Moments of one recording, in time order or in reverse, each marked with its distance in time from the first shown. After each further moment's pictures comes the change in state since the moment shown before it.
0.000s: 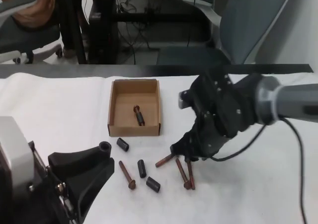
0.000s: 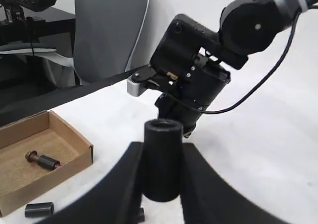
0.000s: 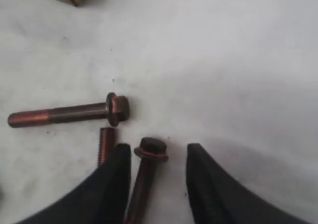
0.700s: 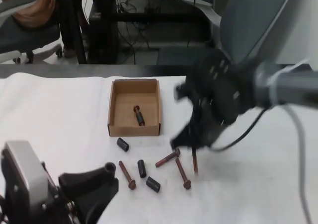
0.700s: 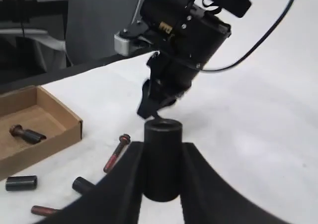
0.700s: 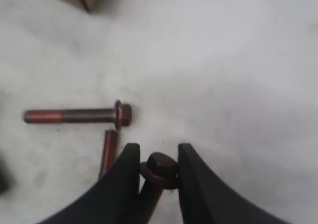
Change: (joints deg) left arm 0.0 2.1 7.3 -8.2 1.3 -2.3; right arm 0.9 -4.7 -3.4 5.4 2.6 -6.1
